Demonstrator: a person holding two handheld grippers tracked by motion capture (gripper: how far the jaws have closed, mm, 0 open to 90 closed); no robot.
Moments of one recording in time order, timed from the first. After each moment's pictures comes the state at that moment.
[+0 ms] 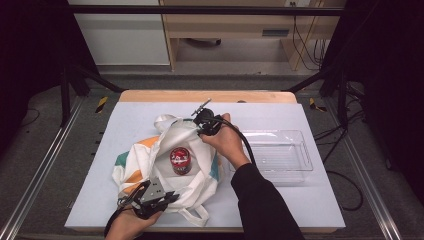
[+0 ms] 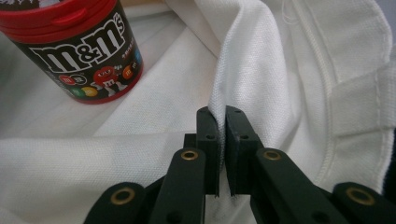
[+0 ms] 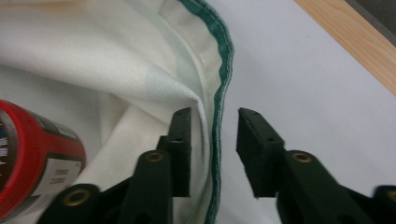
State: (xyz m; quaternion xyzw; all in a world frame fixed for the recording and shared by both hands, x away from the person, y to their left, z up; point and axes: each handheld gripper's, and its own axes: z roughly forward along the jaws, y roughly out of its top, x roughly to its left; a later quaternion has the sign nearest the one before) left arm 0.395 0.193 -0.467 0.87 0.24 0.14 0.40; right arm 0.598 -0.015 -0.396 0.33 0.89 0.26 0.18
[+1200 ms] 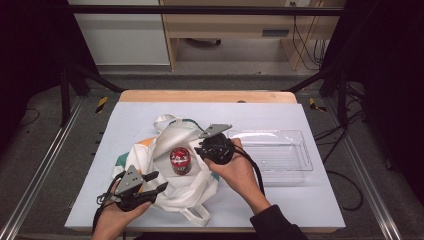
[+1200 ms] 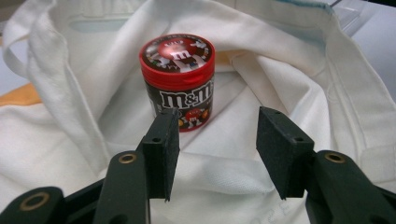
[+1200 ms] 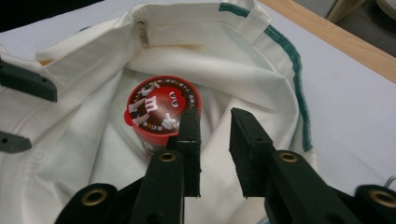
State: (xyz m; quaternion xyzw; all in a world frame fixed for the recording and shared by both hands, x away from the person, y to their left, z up) left arm 0.399 0.231 -0.431 0.80 0.32 0.20 0.47; right arm 0.488 -0.041 -0.373 0.30 0.85 0.40 0.17
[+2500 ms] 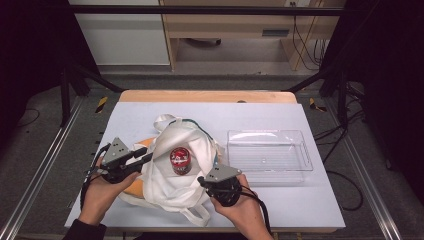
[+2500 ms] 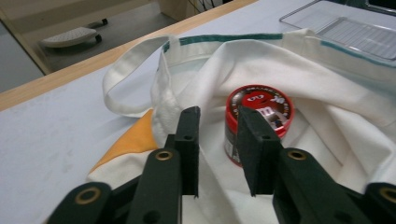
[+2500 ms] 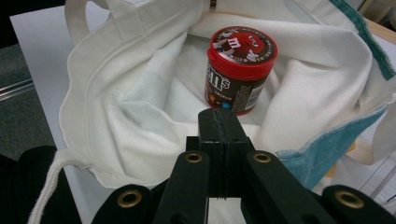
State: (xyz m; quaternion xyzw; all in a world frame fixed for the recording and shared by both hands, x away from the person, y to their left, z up) left arm 0.444 0.255 -0.382 0.79 0.34 0.25 0.44; right arm 0.401 -0.055 -0.409 0.27 0.84 0.43 0.17
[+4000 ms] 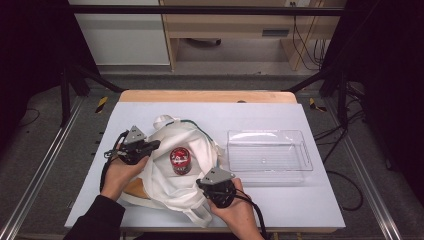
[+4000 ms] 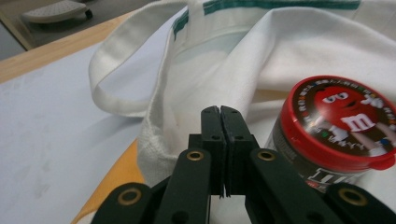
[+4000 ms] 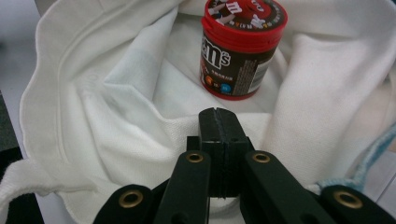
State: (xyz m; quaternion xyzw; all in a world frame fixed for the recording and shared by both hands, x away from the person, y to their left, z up) left arm 0.513 0.243 -0.423 0.81 0.36 0.22 0.41; right arm 0.409 -0.045 -0.444 0.29 0.84 0.42 0.18
